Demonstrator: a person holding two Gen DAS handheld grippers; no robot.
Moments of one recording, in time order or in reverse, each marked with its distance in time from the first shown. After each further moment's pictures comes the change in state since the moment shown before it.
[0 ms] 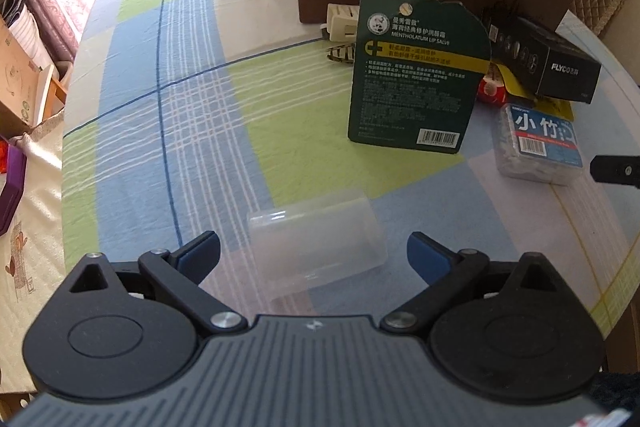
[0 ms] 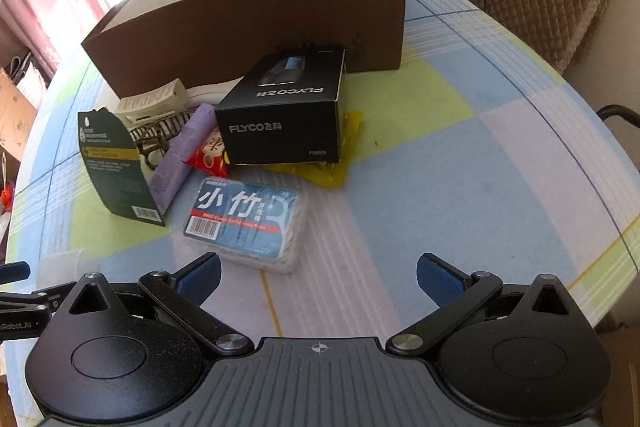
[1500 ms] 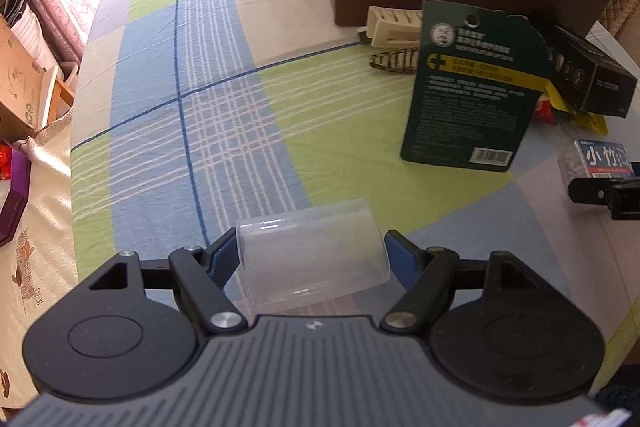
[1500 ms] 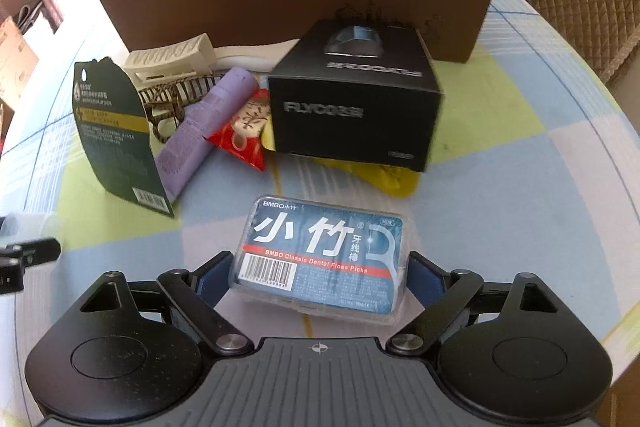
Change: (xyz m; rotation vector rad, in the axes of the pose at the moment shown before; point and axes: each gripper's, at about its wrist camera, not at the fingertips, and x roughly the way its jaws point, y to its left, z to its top) left arm 0.019 0.024 0.016 -0.011 0.006 0.021; right arm 0.047 0.038 0.005 -0.133 0.068 -0.011
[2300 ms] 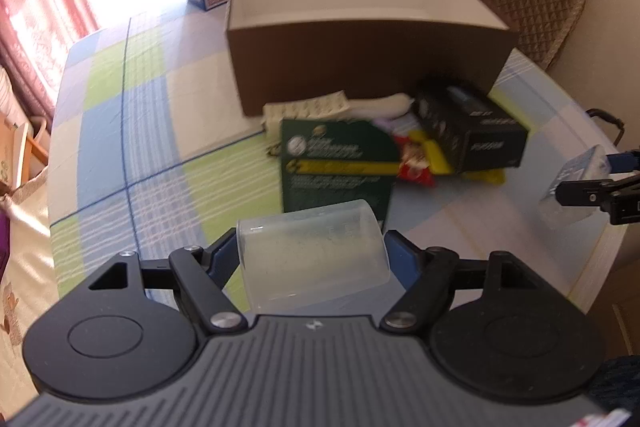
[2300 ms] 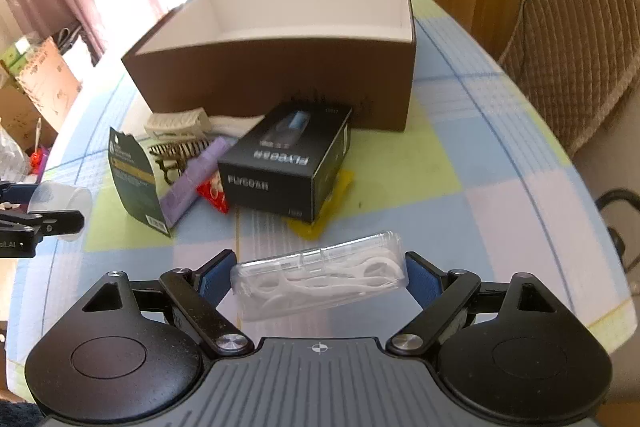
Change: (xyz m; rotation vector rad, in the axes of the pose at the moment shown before) left arm -0.069 -0.064 0.035 0.069 -0.134 -0.101; right arm -0.091 -0.064 0.008 -0.072 -0.122 0.096
